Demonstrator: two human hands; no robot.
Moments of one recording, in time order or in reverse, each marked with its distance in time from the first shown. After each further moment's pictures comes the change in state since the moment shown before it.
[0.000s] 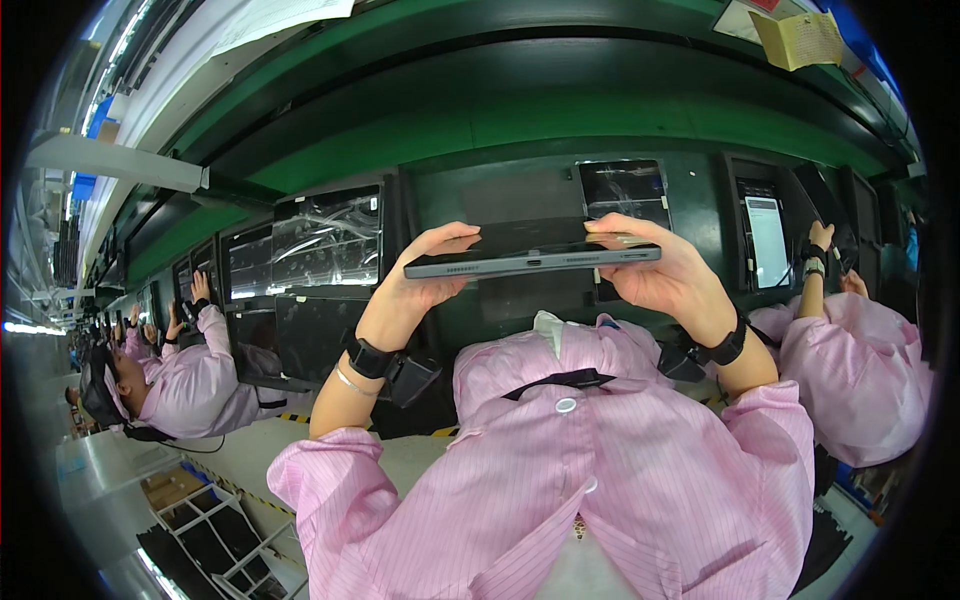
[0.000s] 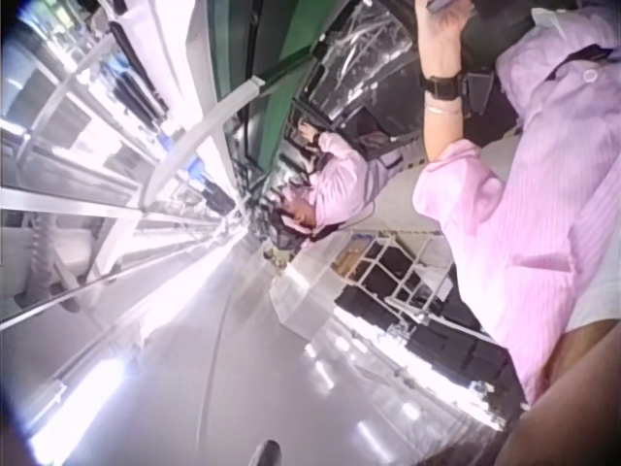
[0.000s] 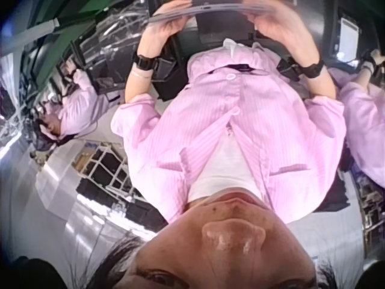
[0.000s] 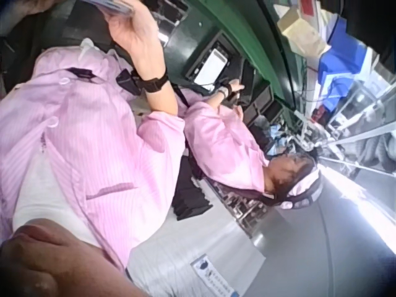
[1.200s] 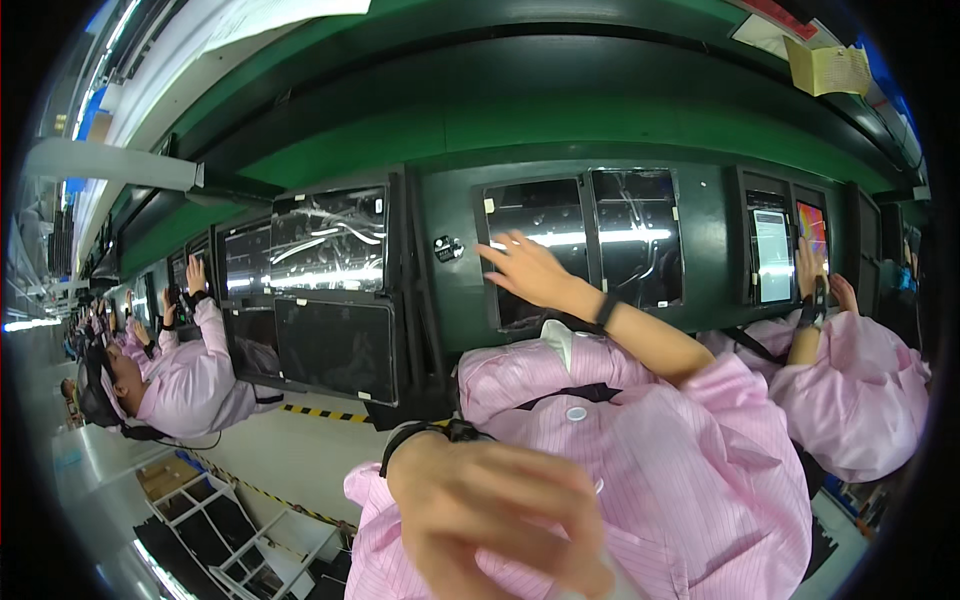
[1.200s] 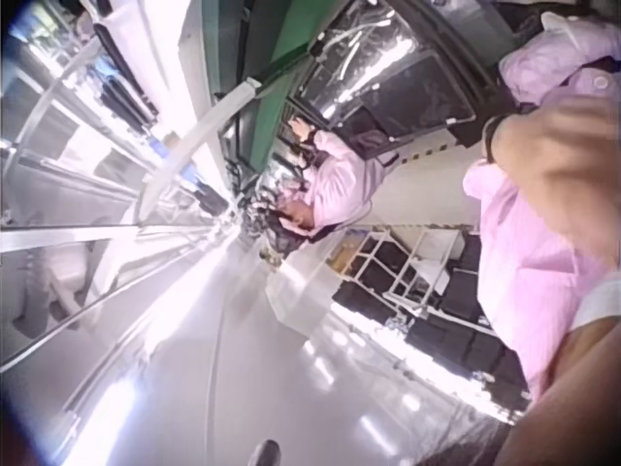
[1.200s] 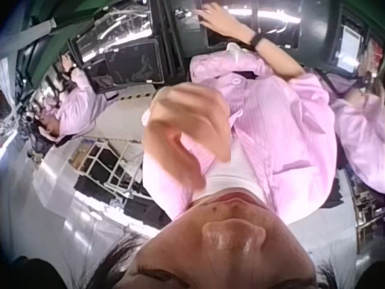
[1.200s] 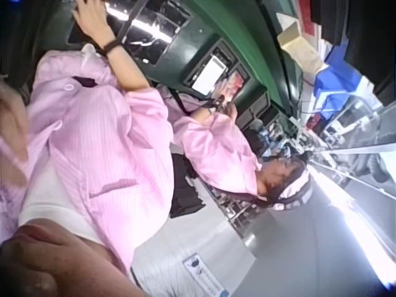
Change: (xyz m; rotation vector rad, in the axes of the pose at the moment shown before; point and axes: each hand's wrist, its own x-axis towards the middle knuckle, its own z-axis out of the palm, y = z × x) left_hand -0.065 0.056 0.174 0.263 -0.628 1.002; right_hand 0.198 0.064 -0.095 -2.258 -0.177 -1.172
